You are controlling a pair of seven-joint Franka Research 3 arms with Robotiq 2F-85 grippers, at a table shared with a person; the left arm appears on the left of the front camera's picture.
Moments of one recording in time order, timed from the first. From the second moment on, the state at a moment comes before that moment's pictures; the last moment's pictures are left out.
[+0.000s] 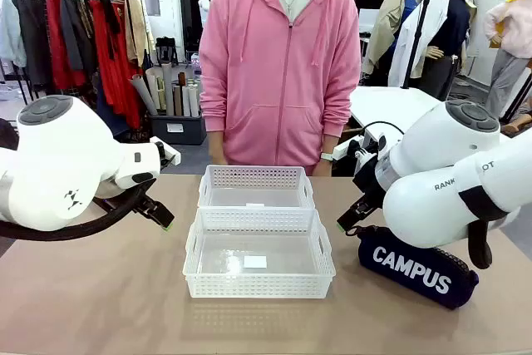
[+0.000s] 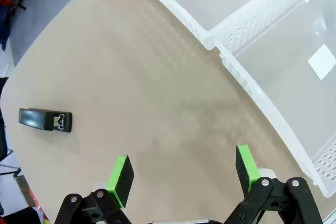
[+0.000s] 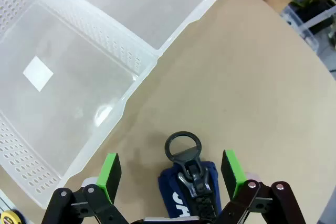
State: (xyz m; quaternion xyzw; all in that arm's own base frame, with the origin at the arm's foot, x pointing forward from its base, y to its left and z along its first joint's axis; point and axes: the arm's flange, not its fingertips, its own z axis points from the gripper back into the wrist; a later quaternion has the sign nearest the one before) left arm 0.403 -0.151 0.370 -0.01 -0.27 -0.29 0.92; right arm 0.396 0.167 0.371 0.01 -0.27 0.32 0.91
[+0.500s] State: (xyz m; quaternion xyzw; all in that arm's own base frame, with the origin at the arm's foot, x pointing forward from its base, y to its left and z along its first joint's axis) left arm 0.403 -0.151 0.370 -0.01 -0.27 -0.29 0.92; right arm 0.396 0.167 0.371 0.01 -0.27 0.32 0.91
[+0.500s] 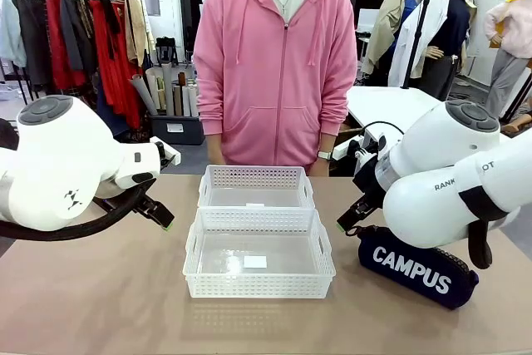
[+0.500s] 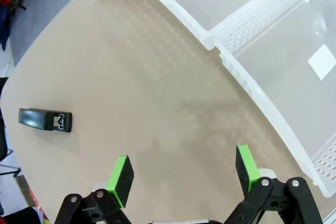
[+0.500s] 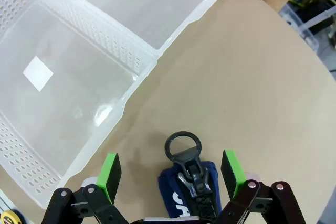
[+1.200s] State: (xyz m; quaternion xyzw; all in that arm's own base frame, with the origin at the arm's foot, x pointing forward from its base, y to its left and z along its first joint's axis) left arm 0.403 -0.151 0.370 -0.01 -0.27 -0.29 0.92; right arm 0.396 0.167 0.371 0.01 -0.27 0.32 0.91
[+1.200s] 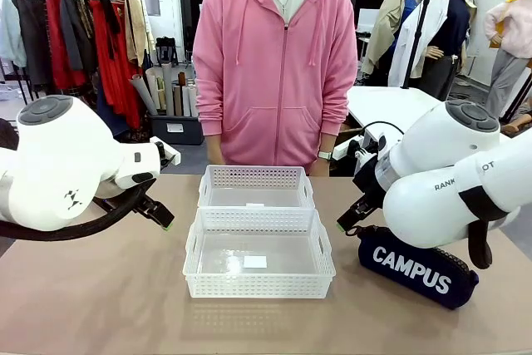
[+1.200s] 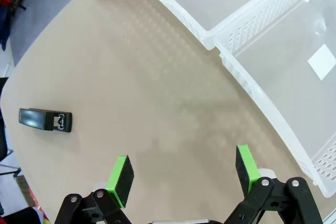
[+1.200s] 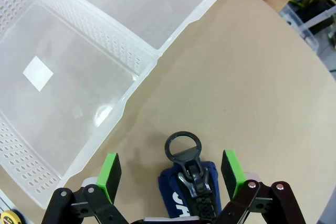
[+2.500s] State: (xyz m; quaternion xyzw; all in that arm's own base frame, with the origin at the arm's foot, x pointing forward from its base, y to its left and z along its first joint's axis) left arm 0.371 -0.083 0.479 -0.09 -0.24 -0.28 0.92; right arm 0.393 0.088 0.448 0.08 -0.30 0.26 0.92
